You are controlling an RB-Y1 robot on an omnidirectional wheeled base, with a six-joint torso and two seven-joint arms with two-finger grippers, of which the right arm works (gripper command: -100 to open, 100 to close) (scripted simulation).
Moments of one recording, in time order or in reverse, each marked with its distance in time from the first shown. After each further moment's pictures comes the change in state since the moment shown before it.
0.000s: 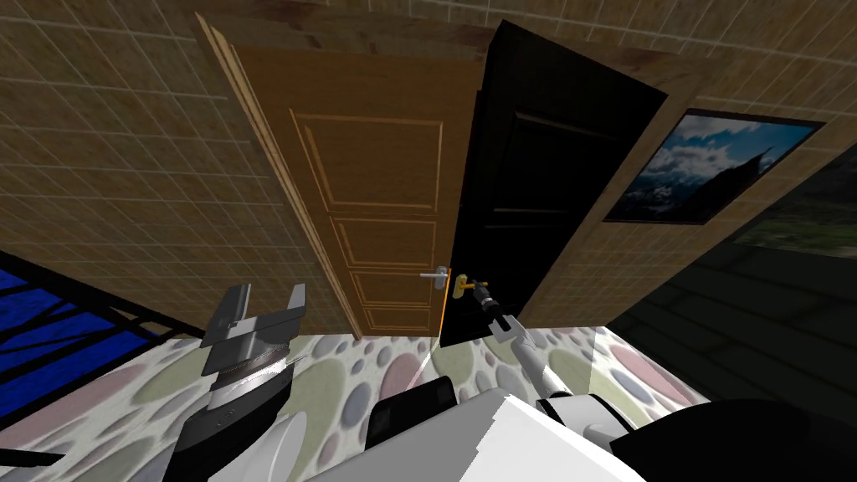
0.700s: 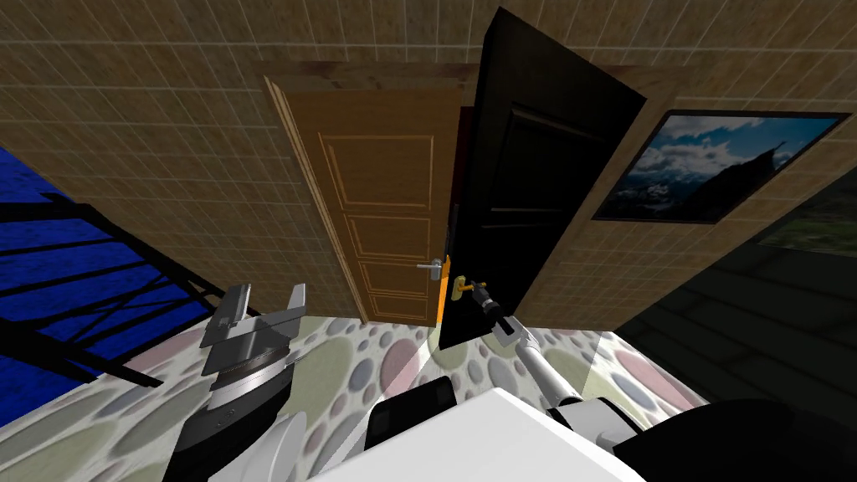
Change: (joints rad) arm 0.037 -0.045 0.062 -0.028 0.025 -0.054 -0.080
